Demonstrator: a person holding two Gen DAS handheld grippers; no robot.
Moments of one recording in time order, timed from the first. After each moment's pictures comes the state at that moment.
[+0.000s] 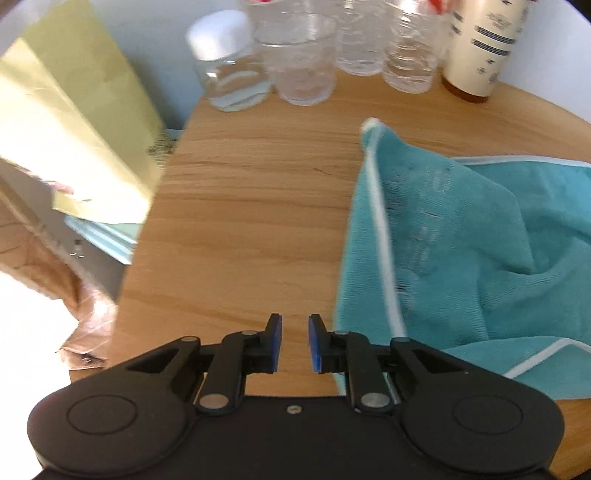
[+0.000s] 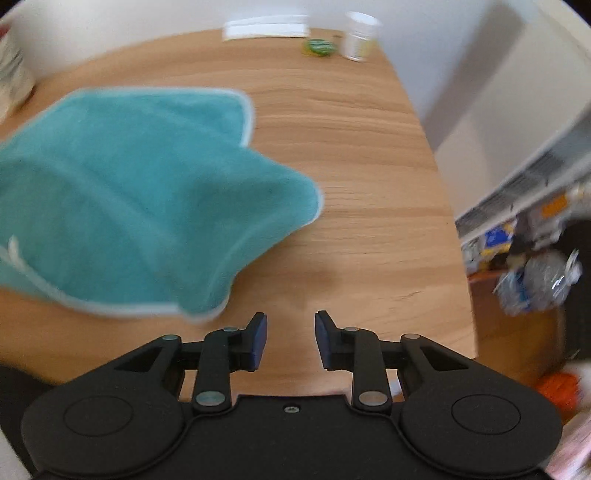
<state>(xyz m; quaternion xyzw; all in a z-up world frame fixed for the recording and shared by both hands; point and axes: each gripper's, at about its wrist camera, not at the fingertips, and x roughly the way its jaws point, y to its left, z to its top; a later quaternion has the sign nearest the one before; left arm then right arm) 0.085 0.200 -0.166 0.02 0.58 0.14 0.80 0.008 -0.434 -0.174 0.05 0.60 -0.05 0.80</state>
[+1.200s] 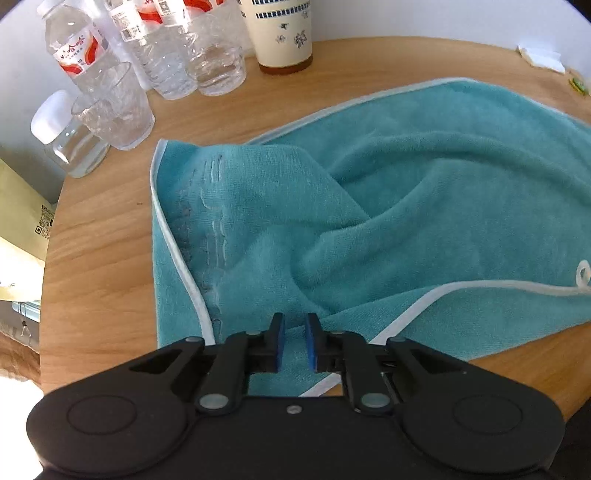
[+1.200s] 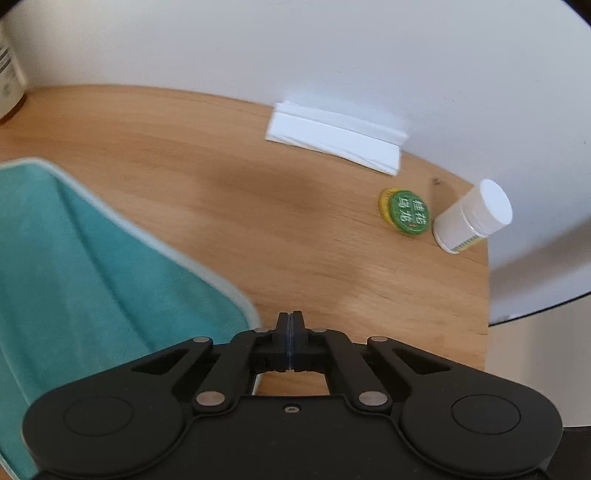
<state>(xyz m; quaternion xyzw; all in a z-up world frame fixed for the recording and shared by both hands) 0.074 0.080 -0.202 0.11 0.58 -0.01 0.81 0.212 -0.411 -0.198 -0.11 0.57 0.06 0.81</state>
